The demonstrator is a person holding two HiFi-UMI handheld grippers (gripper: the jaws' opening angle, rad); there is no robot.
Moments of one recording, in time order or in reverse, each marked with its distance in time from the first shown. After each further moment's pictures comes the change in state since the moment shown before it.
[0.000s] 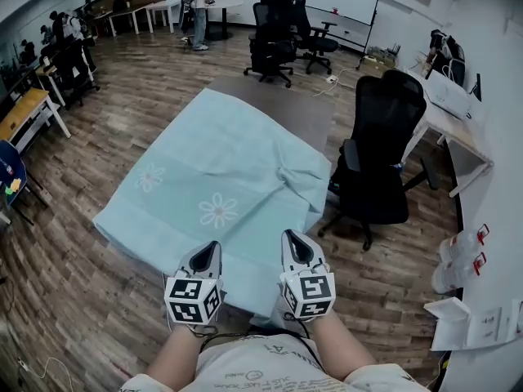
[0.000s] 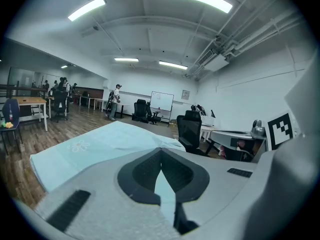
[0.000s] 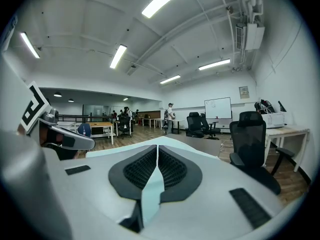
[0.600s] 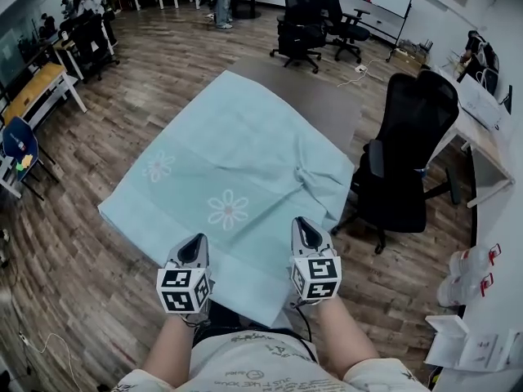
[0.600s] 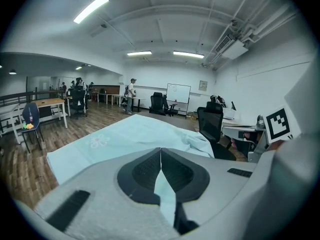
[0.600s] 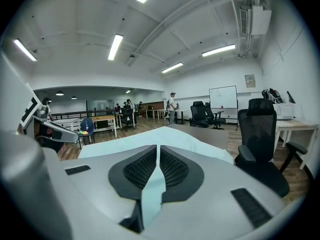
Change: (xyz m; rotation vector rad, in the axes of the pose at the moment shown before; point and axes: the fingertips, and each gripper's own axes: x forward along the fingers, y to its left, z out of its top) left arm 0.035 0.082 -0.012 -0.028 0.089 0.204; right arm 0.095 -0.039 -0.031 0.021 0.113 0.056
